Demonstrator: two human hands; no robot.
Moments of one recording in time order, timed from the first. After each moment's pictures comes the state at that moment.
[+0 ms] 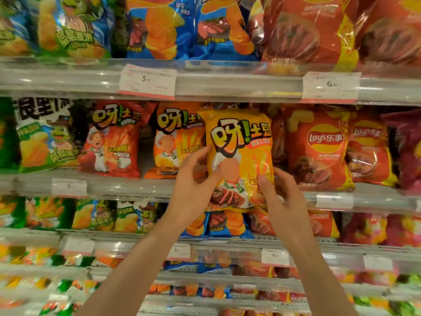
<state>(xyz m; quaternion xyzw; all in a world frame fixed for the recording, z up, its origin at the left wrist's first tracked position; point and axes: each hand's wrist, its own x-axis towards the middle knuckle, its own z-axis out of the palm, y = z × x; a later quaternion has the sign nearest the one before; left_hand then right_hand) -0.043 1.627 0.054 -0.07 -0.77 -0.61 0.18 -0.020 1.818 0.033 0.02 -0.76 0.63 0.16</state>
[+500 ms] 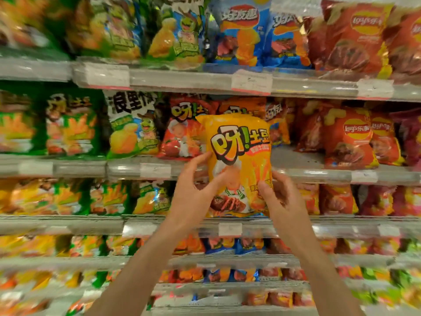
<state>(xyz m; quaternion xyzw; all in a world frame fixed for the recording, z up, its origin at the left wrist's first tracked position) 0.067 1.427 0.043 -0.11 -0.76 -0.61 0.16 0.092 1.627 0.031 0.02 -0.79 0.59 0.18</state>
